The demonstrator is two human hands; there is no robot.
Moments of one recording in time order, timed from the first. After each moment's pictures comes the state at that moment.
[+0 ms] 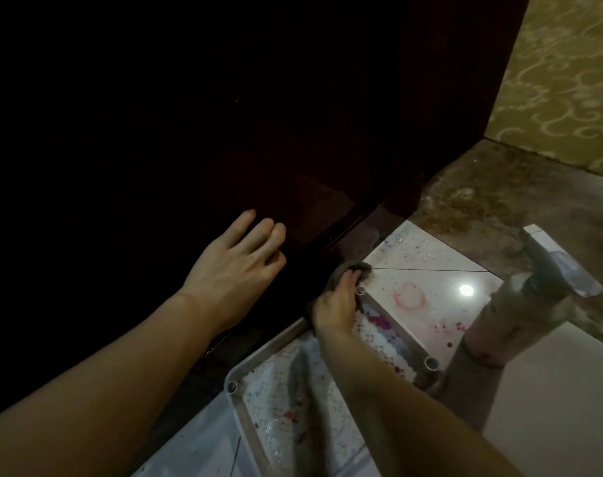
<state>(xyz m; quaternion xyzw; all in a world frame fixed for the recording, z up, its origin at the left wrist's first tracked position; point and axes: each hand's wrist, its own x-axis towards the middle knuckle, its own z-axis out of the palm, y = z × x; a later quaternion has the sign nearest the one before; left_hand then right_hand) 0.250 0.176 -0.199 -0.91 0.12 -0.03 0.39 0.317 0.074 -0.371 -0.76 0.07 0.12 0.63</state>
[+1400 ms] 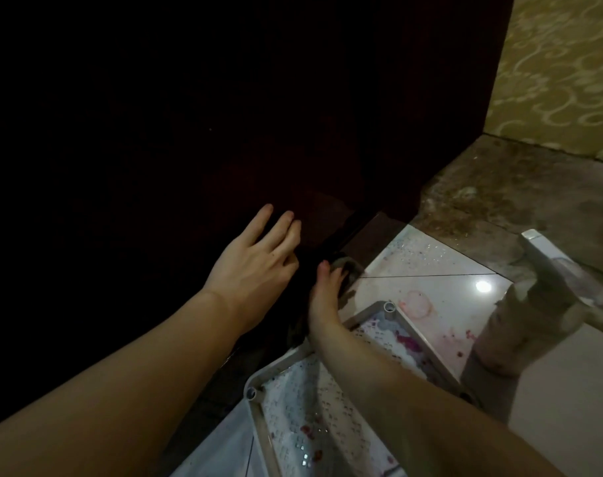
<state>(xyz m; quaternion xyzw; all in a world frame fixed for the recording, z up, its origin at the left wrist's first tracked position) 0.284 0.139 -0.177 -0.86 0.14 0.08 0.49 0.351 0.107 -0.365 -0.57 0.13 0.19 0.79</state>
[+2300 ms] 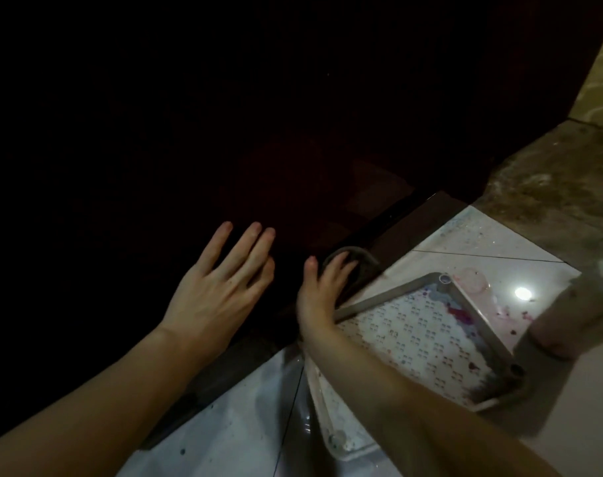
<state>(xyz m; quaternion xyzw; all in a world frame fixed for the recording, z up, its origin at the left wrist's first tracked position) 0.137 0.201 -0.174 -0.89 0.02 0.12 0.45 0.232 0.147 -0.314 -0.67 0.03 0.20 0.72</state>
